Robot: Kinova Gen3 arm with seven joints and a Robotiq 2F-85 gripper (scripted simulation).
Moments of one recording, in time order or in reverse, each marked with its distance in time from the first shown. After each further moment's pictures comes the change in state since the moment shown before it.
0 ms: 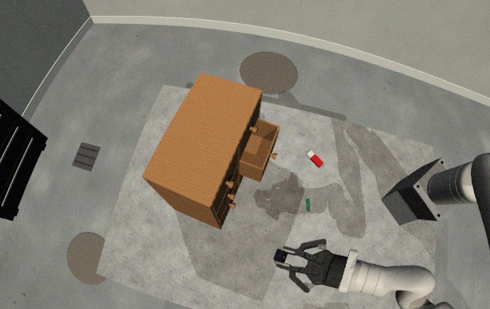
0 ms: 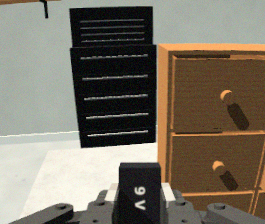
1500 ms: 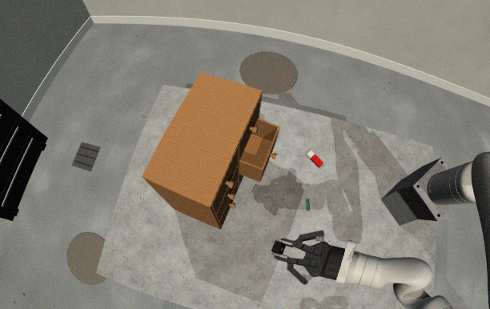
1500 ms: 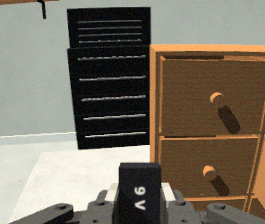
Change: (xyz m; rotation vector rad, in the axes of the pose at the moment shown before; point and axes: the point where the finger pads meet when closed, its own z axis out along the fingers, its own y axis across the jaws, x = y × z) arm 0.003 0.017 0.011 -0.003 0.004 -0.004
